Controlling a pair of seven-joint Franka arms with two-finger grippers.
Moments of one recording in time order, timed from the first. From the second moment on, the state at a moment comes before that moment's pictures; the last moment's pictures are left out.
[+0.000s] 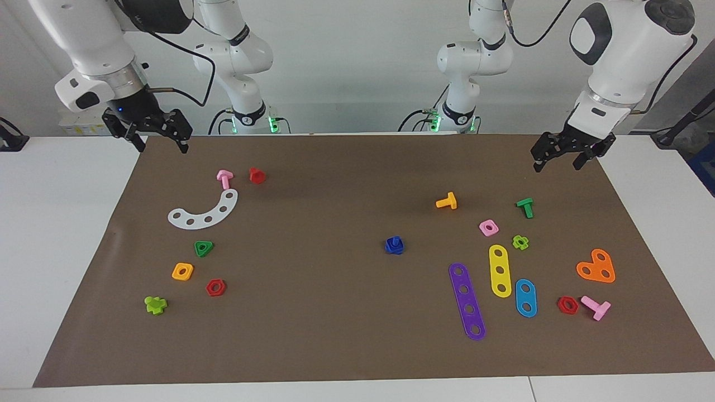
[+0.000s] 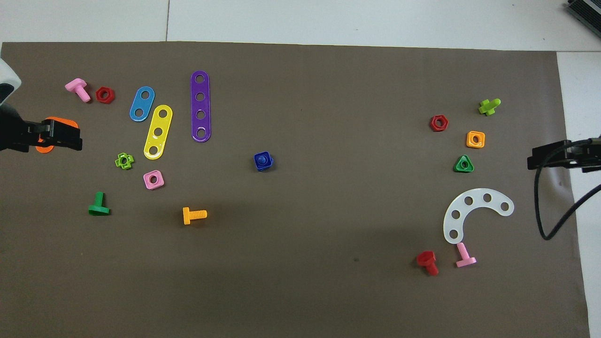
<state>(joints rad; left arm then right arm) -0.07 0.02 0.03 -1.62 0.01 1.65 -0.01 0.12 -0.06 -0.16 -1.65 -0.01 1.57 0.03</state>
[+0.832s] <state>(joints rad) -0.15 0.02 0.01 -1.73 -0.08 1.77 -0.12 0.12 -0.06 -0.16 -1.65 -0.01 1.57 0.03</state>
